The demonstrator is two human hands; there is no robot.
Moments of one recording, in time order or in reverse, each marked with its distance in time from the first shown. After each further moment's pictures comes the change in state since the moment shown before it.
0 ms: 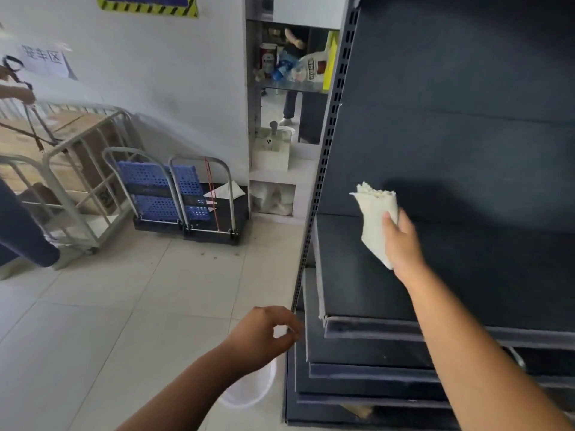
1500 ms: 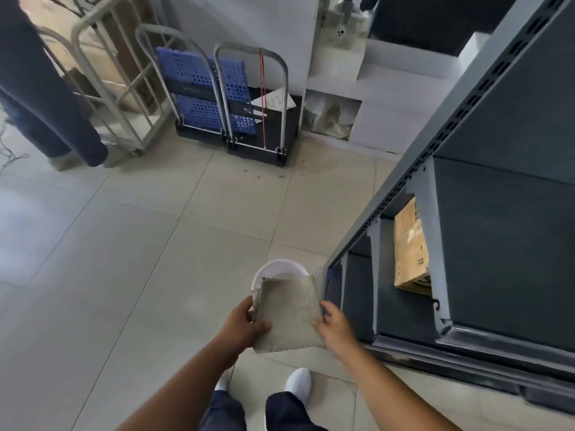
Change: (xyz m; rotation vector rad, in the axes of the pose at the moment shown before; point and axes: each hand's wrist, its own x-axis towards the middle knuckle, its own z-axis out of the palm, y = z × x) left_hand -0.088 -0.238 0.022 -0.799 0.200 -0.886; right_hand -0.196 0.182 0.227 -0.071 -0.673 0.752
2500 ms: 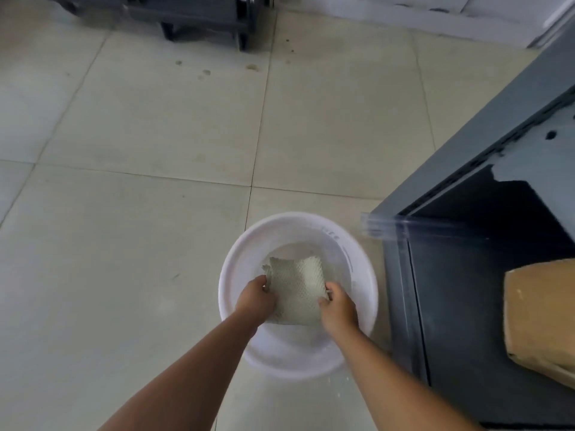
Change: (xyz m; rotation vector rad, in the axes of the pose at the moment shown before) left_hand 0.628 -0.419 -0.022 0.397 0.045 -0.100; right_hand 0.613 0.432 0.133 -0.297 0.375 0.067
